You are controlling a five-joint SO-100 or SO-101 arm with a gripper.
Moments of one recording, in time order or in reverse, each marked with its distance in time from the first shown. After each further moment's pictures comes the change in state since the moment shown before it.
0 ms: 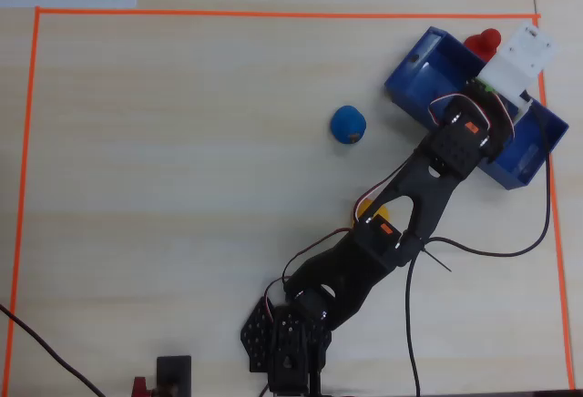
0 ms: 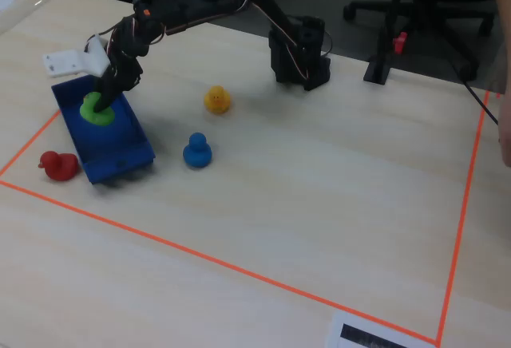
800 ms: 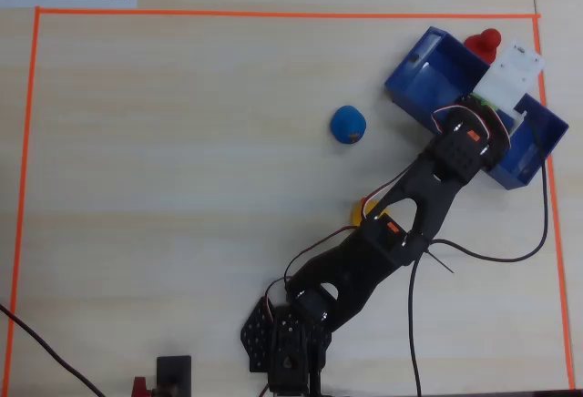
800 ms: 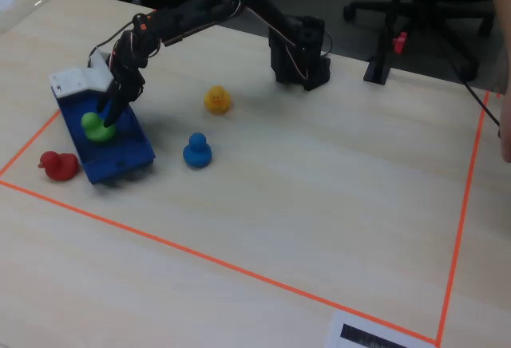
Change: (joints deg) arm 1.8 -3.1 3.0 -2.5 -5.0
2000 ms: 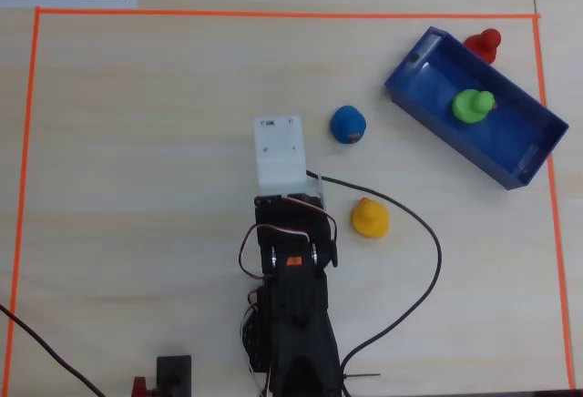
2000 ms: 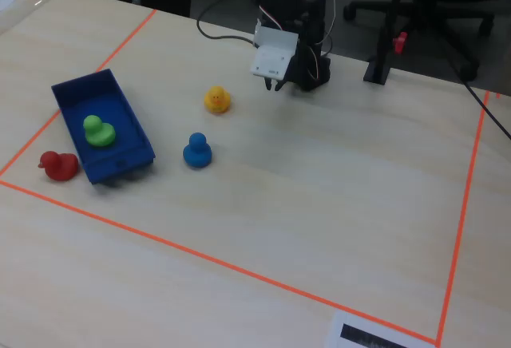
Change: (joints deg) arm -46.7 106.3 81.5 36.8 4.9
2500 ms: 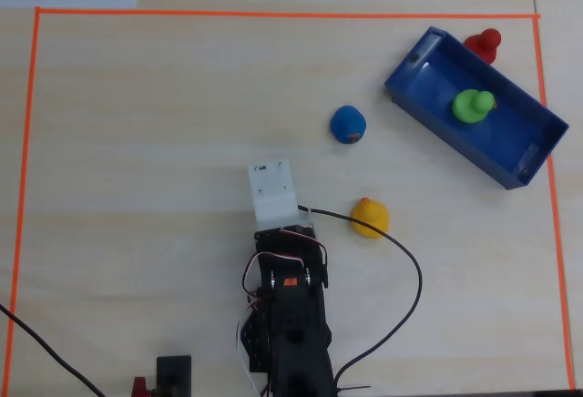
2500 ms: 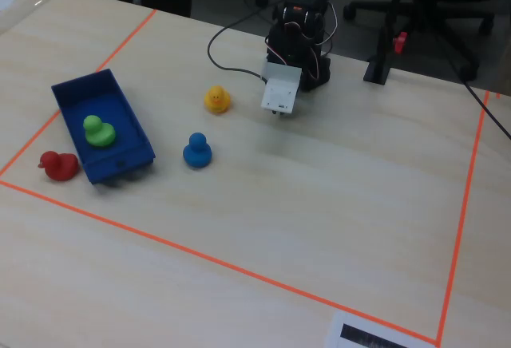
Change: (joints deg) arm -1.7 26.5 33.0 -1.1 -3.1
